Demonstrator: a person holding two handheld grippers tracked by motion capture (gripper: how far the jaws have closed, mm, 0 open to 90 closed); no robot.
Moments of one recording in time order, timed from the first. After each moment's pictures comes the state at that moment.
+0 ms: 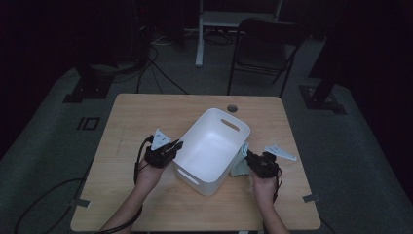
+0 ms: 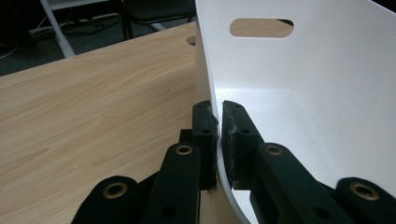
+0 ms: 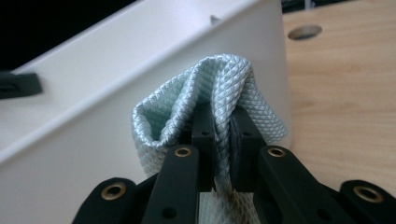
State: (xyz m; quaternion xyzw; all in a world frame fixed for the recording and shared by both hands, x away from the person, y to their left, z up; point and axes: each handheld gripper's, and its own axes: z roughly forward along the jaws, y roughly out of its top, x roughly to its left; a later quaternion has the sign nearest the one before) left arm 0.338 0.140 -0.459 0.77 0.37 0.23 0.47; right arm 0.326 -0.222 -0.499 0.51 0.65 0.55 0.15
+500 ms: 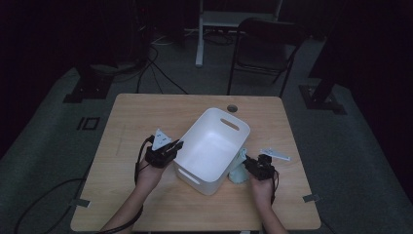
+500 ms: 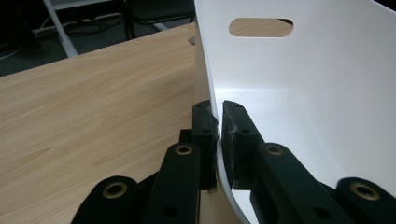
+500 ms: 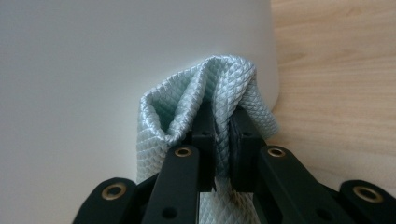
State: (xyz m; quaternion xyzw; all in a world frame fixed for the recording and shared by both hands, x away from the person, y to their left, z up) left arm 0.338 0.137 -0.459 0.77 0.38 0.23 0.47; right arm 0.338 -0.223 -0.532 0.54 0.66 0.50 0.12
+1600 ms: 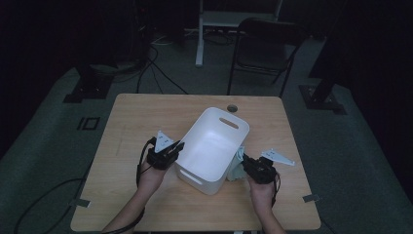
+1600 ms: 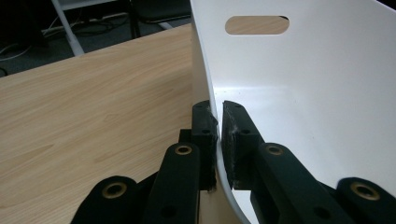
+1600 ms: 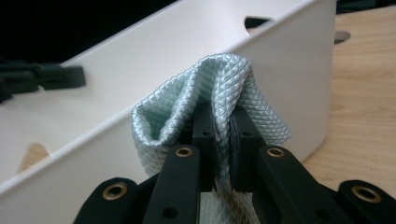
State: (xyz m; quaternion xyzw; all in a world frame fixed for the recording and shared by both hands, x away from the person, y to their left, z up) left arm 0.332 0.131 -0.459 0.76 0.38 0.24 0.46; right arm 0.305 -0.208 -0.492 0.49 0.66 0.56 0.15
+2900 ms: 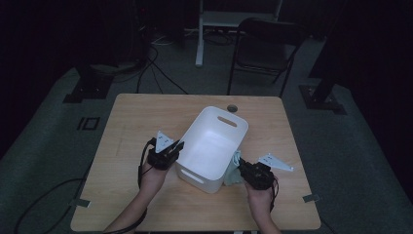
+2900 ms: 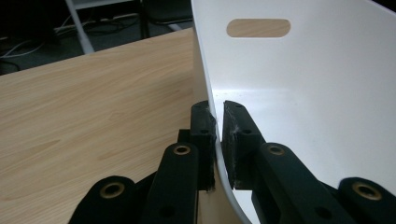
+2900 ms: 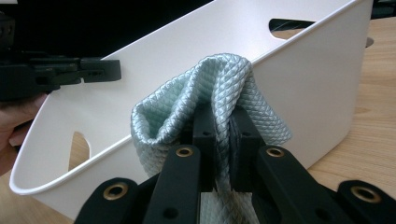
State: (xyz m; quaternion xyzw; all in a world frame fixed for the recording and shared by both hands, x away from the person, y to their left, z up) left arm 0.330 0.129 -0.460 0.75 0.40 0.25 0.46; right arm 0.284 -0.197 -0.481 0.46 0.66 0.57 0.15
